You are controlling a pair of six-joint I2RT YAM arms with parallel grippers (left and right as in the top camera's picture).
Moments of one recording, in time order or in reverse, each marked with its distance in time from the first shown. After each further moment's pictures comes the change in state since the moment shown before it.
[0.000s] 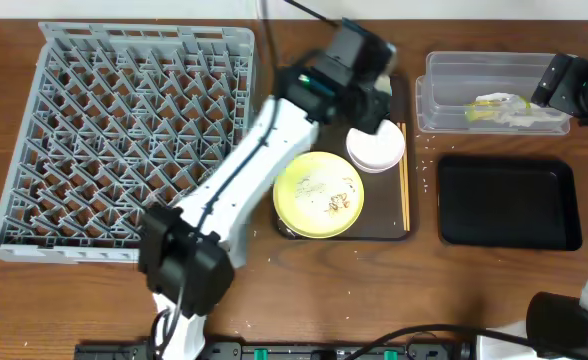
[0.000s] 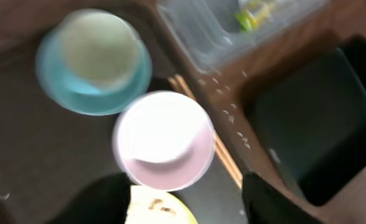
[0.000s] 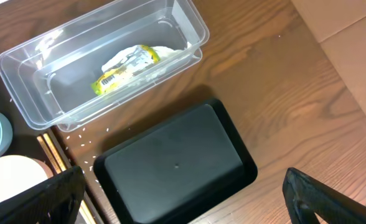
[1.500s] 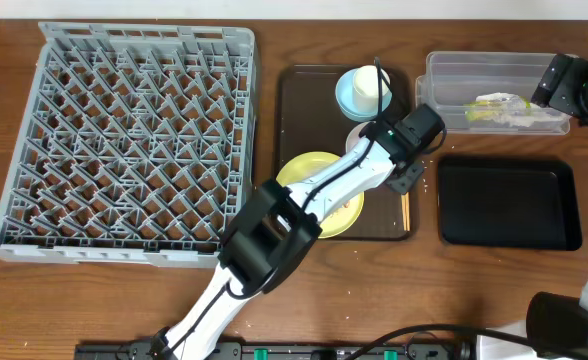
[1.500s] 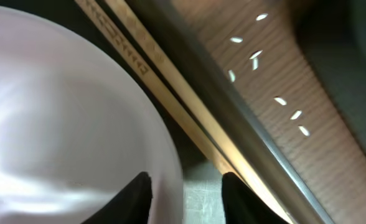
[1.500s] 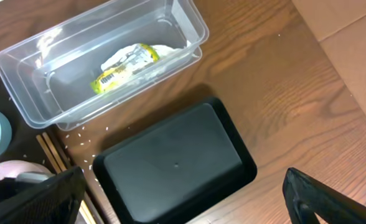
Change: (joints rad) left arm -0.191 0.349 -0.001 0.075 -0.178 -0.001; right arm 0.000 0.000 0.000 -0.007 0.000 0.000
